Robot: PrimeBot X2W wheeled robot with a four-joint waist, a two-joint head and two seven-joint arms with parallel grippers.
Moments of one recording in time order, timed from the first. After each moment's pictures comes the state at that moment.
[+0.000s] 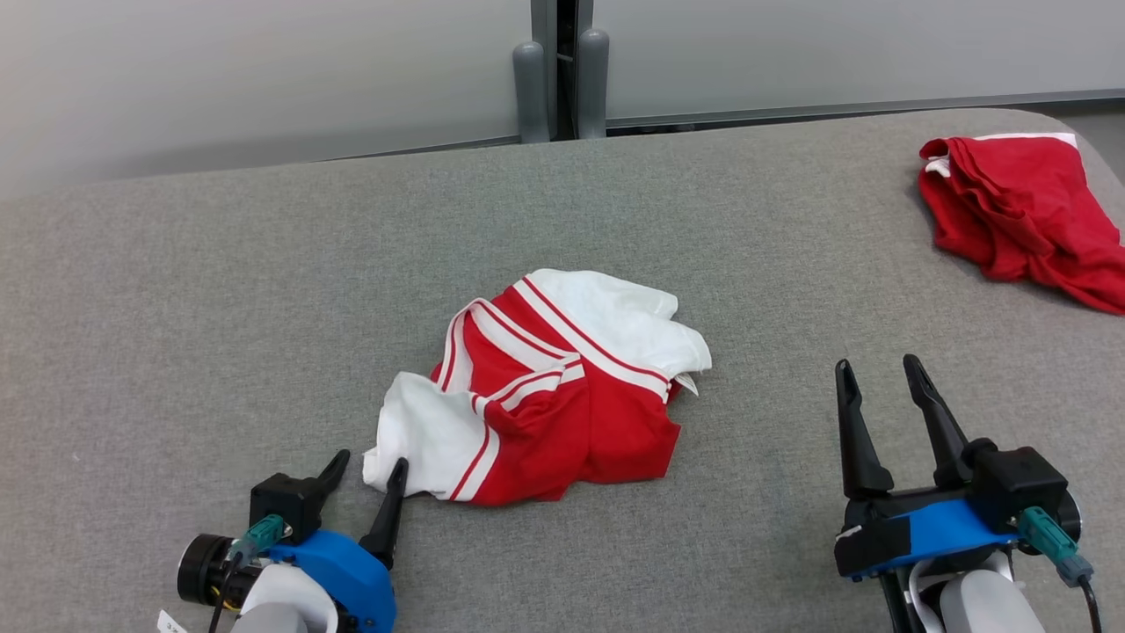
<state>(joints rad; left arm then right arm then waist) -0.37 0.11 -0.25 0.76 -0.21 -0.13 -0.22 -0.16 -0.06 0.00 0.24 0.08 0.13 -0.26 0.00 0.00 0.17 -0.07</state>
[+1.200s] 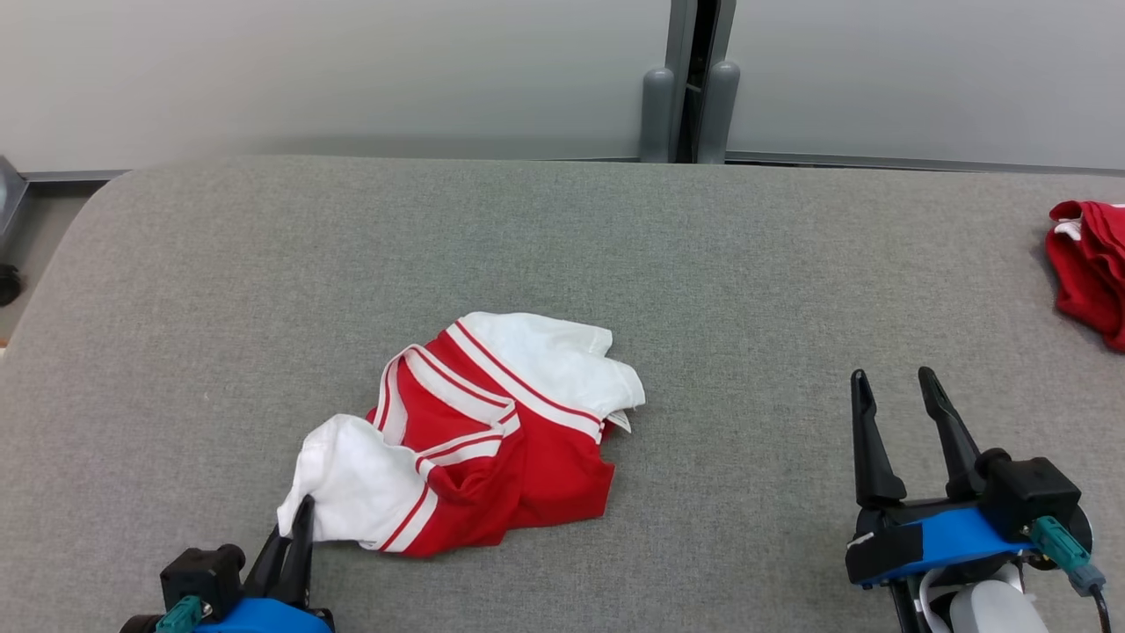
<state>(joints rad) -0.18 0.19 -0.22 0.54 -0.37 -0.02 -0.25 -0.15 -0.05 -0.03 0.25 0.09 0.13 -0.26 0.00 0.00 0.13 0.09</state>
